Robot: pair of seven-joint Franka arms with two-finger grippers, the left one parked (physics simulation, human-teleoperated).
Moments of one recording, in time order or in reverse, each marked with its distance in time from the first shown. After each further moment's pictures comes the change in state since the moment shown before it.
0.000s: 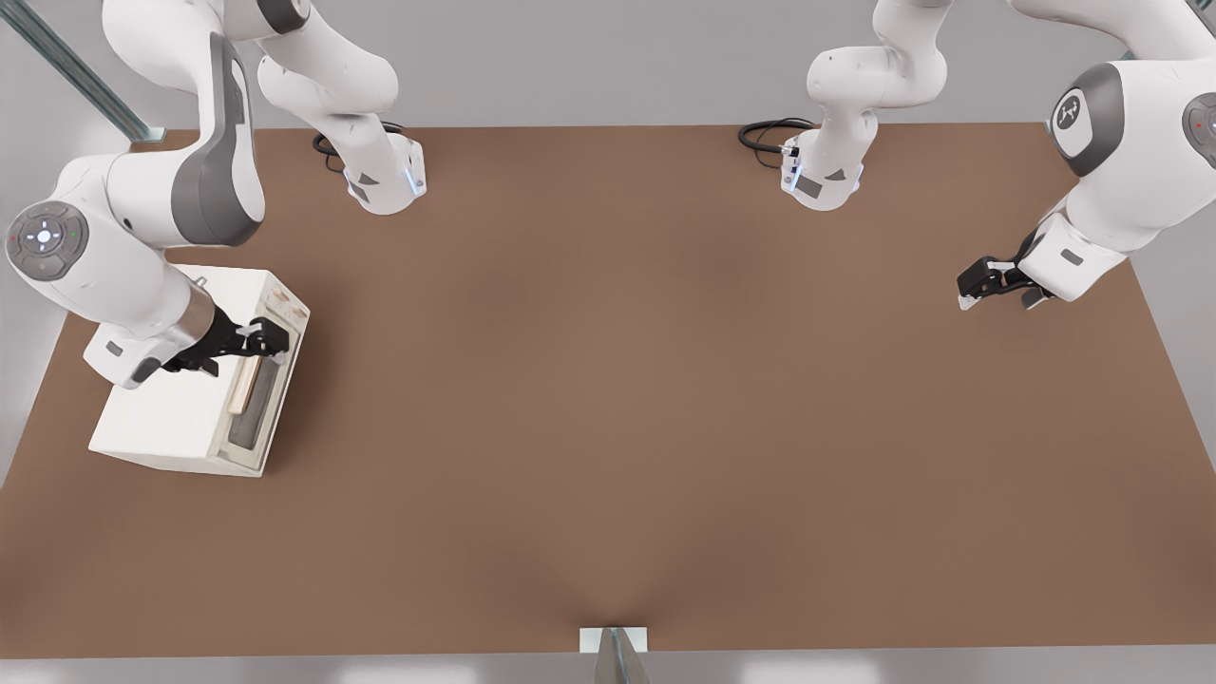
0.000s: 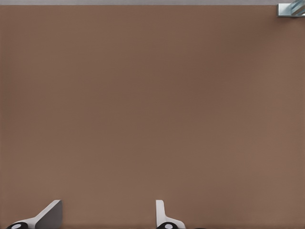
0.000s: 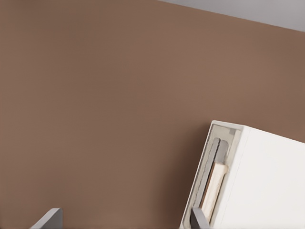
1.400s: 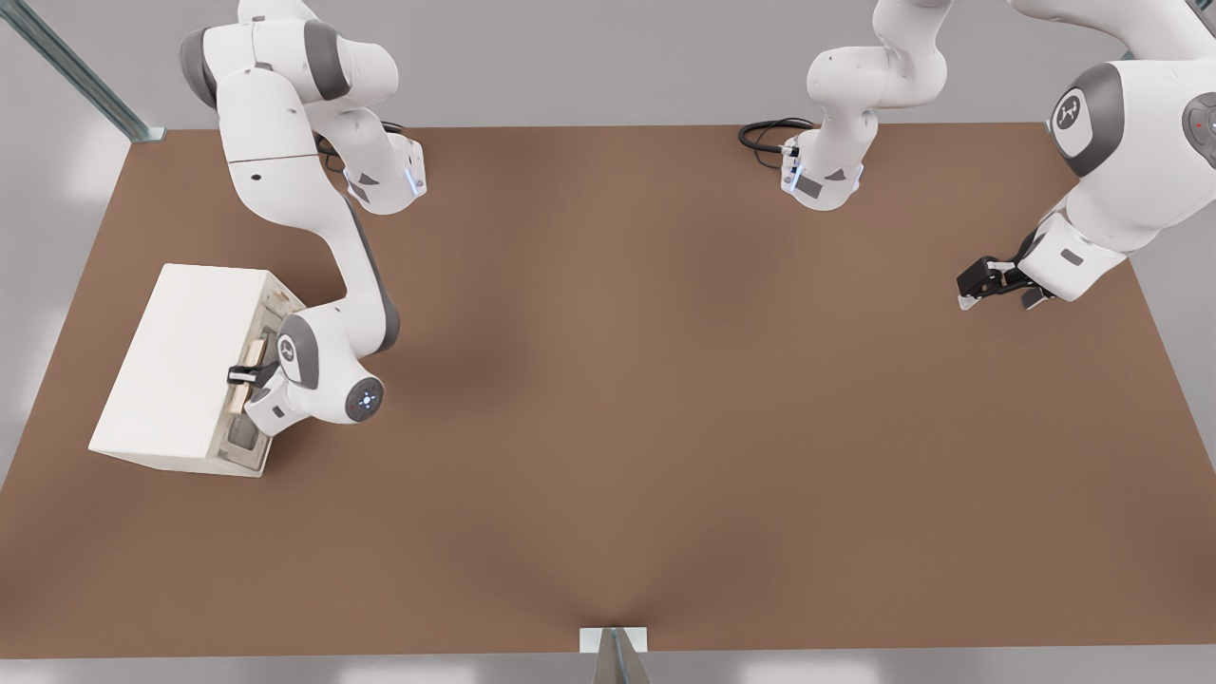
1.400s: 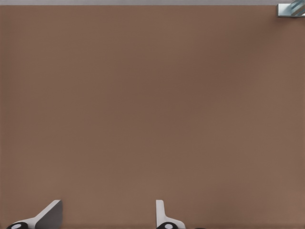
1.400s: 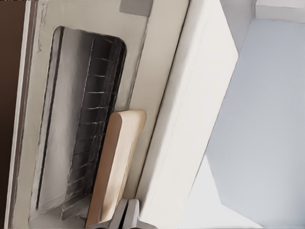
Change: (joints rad) arm 0.355 0.286 -0.287 -0.398 -0.812 -0.024 0.581
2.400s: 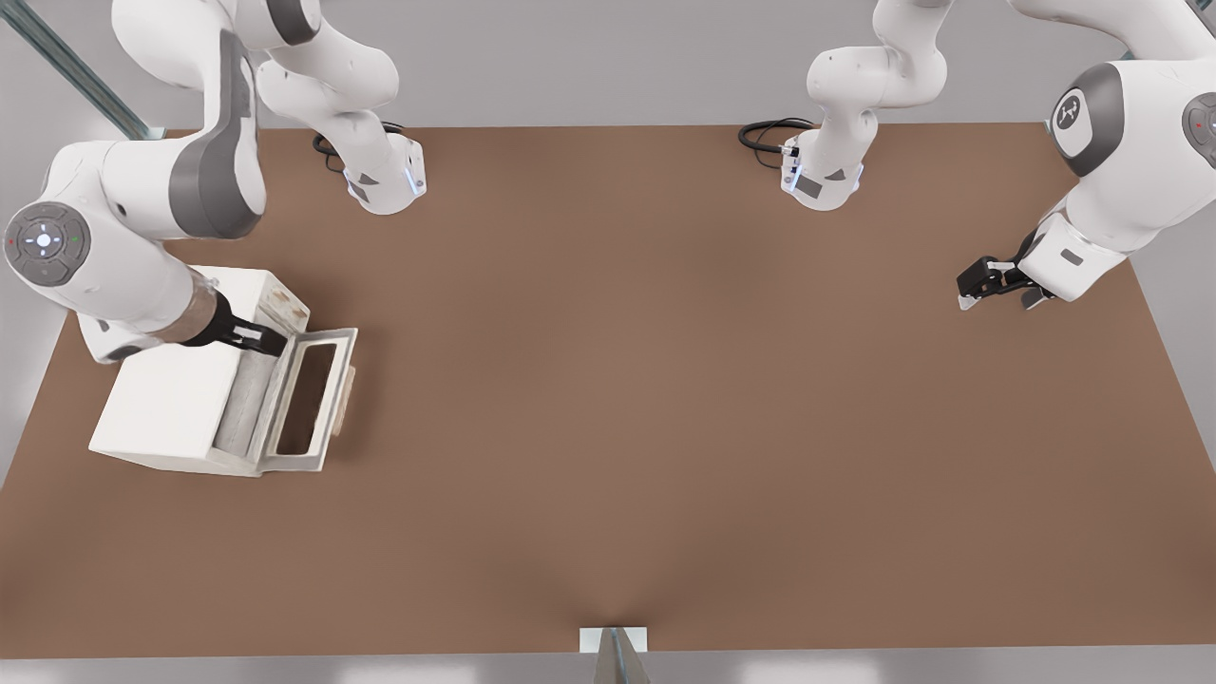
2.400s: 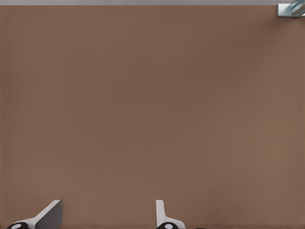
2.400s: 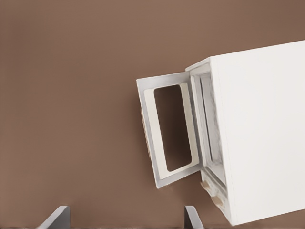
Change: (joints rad) arm -0.156 -0.242 0.065 0.530 0.845 -0.183 -0.153
